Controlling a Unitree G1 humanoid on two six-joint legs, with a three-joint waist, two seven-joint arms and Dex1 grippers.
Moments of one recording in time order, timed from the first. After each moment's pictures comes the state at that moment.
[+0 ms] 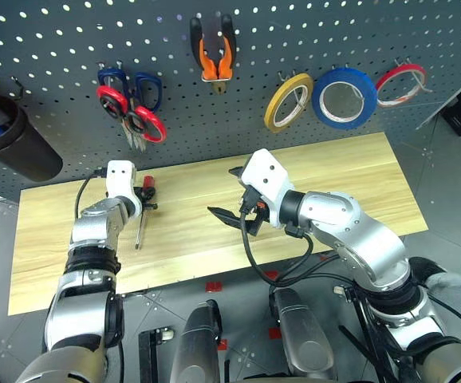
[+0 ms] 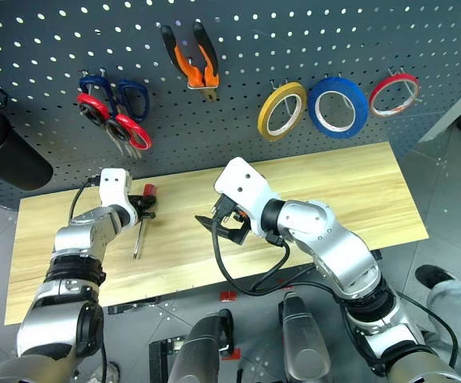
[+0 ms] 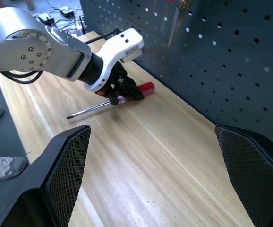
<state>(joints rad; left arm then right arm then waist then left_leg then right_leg) -0.62 0.51 0.20 0.62 -0.16 0.48 -0.42 -0.65 -0.31 0.37 -0.53 0.25 0.91 0.53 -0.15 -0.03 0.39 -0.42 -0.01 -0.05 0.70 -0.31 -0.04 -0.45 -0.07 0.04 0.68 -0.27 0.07</state>
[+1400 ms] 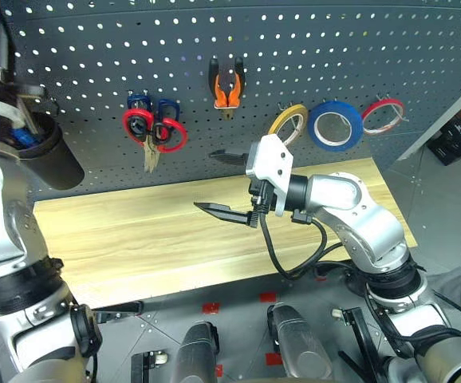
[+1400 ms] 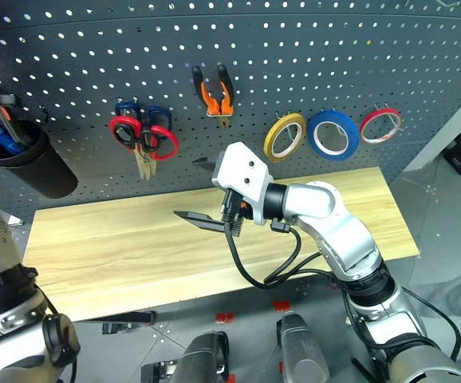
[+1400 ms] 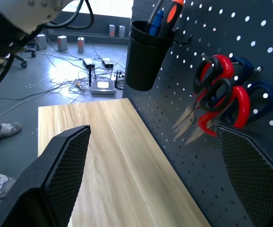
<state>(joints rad) -0.64 0.65 0.52 -0.14 -0.23 0.16 -0.19 -0.72 -0.31 0.33 -0.36 0.30 0.53 0.74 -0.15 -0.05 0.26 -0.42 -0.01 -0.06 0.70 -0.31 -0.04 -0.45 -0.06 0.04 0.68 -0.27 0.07</state>
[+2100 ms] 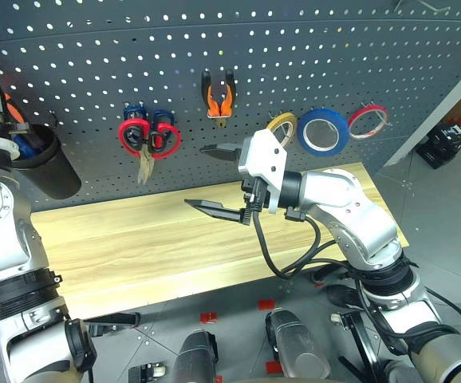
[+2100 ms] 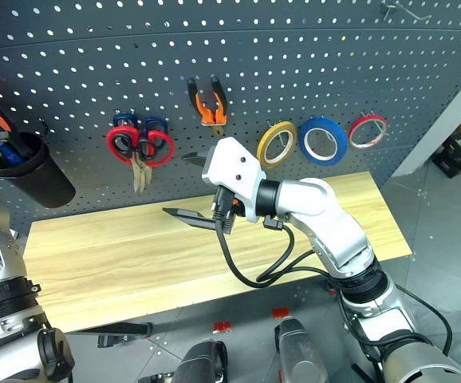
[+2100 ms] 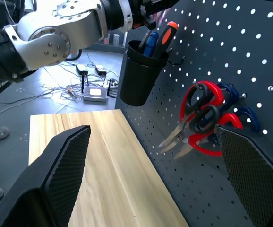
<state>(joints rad) -0.51 0.63 0.54 0.08 -0.17 -0.08 -0.07 -0.73 -0.27 0.34 -0.35 0.29 0.51 0.75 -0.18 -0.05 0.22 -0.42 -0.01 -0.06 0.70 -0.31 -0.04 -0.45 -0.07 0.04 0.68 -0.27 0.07</state>
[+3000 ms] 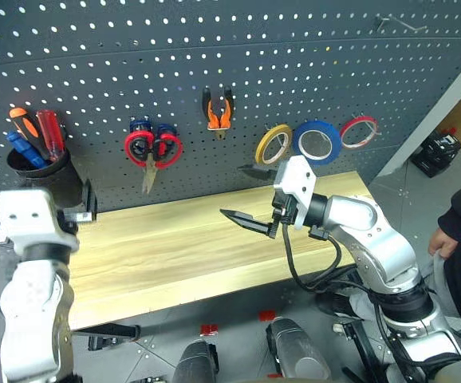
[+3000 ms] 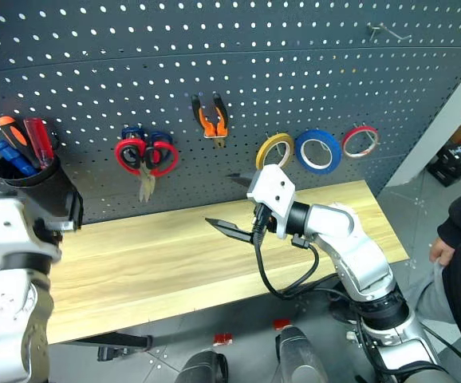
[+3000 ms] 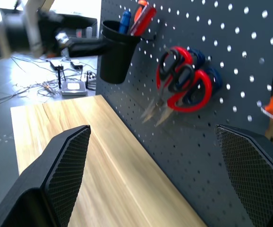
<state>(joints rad) 0.16 0.36 0.47 -0.52 -0.19 0.43 -0.01 -0.45 -0.38 0.25 -0.40 0.29 0.44 0.72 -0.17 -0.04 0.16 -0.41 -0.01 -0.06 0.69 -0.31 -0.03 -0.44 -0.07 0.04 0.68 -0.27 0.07</state>
